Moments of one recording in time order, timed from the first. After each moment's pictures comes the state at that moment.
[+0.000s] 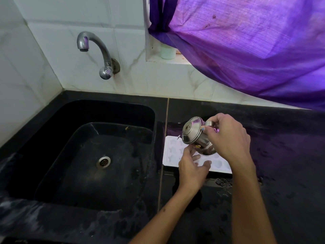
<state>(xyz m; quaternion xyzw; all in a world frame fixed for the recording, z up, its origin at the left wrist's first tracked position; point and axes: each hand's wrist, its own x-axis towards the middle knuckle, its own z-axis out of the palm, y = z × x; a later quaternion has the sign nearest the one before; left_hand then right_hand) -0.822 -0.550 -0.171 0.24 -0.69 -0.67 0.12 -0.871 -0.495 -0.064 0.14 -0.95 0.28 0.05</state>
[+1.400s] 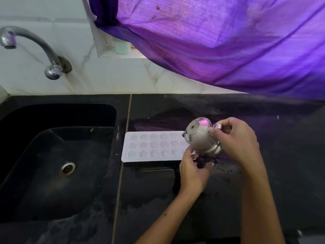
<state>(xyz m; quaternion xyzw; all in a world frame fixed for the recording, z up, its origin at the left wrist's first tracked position) -0.834 -0.435 -0.173 0.16 -0.69 -0.70 0.09 -0.884 -0.357 -0.069 0.00 -0.93 0.36 0.02</state>
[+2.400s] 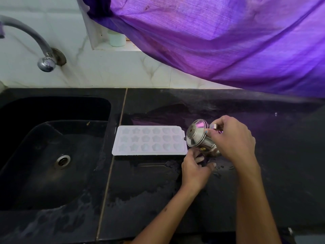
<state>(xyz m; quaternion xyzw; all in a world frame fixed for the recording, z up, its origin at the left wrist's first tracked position) -0.849 -0.397 -0.191 0.18 -0.66 -0.73 0.05 -0.890 -0.337 -0.075 0.04 -0.97 0.25 0.02</state>
